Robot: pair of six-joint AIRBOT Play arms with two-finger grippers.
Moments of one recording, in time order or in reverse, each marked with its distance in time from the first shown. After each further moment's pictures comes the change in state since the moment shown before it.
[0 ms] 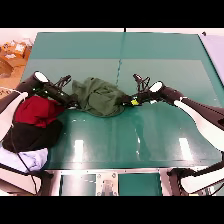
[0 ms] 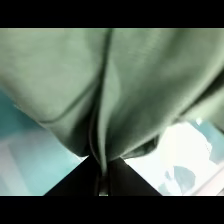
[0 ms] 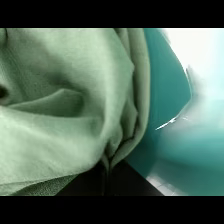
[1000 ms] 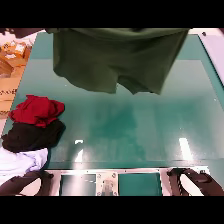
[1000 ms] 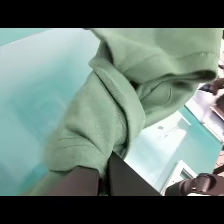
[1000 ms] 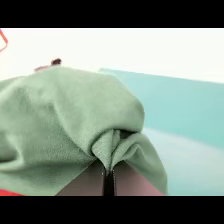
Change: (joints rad) left arm 0.001 0.593 0.595 -0.296 -0.174 -0.139; right arm -0.315 0.833 0.410 -0.010 0.272 -0.002
